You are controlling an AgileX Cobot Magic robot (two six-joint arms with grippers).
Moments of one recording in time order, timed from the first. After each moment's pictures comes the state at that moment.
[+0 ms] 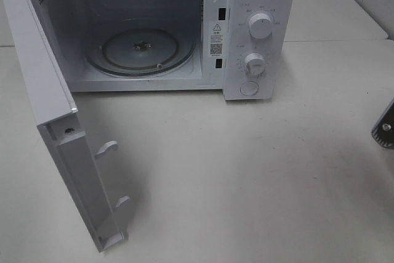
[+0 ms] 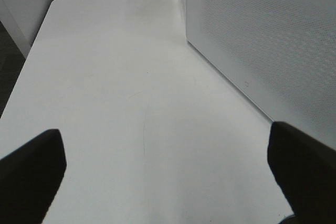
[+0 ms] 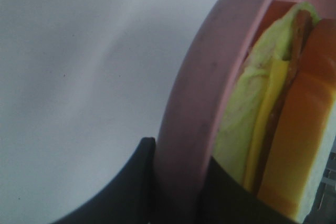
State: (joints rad) left arm -0.04 0.00 -0.50 0.02 1.04 0.04; right arm 0.70 1.06 -0.41 -0.97 0.97 0.49
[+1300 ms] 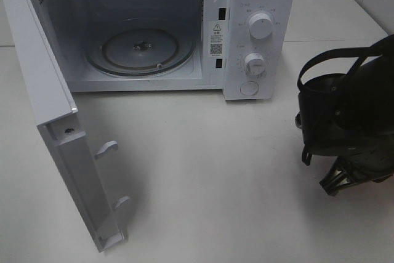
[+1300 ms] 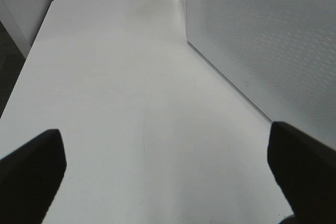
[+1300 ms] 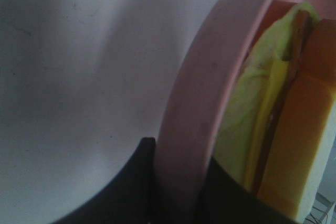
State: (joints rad) left arm -0.04 0.00 -0.50 0.02 1.04 0.04; right arm 0.70 1.78 -0.71 -0.93 1.06 1.03
